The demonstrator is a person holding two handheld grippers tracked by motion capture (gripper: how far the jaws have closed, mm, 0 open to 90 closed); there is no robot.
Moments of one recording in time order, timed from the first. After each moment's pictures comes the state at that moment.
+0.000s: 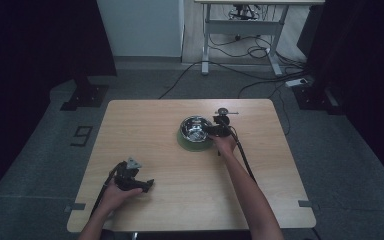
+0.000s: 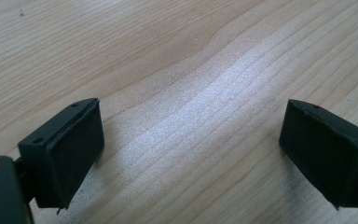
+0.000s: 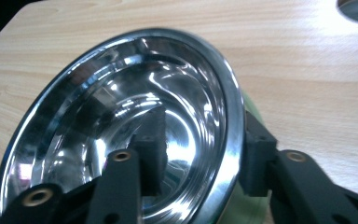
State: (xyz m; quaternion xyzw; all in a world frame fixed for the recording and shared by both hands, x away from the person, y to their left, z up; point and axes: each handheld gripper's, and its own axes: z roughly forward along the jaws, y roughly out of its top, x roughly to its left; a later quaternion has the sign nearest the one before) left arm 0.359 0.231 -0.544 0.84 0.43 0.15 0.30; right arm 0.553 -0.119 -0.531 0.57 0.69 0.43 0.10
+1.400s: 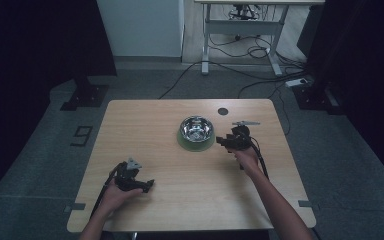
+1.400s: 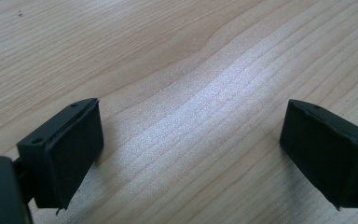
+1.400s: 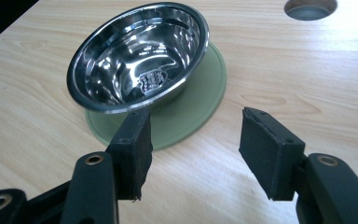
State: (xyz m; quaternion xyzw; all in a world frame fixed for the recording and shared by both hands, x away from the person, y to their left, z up) left arm 0.358 0.230 -0.544 0.84 0.43 0.15 0.31; right arm 0.473 -0.179 -0.500 0.52 0.73 0.43 0.12
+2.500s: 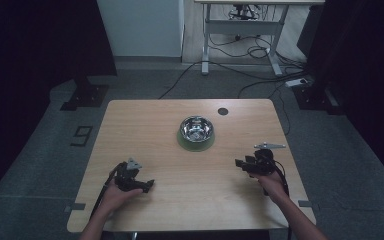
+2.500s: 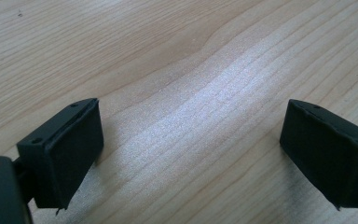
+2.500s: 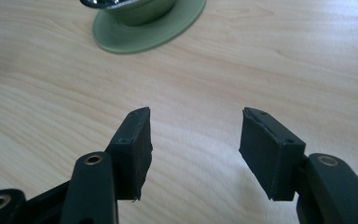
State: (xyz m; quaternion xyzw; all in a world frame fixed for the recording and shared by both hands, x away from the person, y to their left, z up) left arm 0.358 0.230 -0.544 0.84 0.43 0.15 0.31; right arm 0.389 -0.242 -0.511 0.51 0.74 0.42 0.11
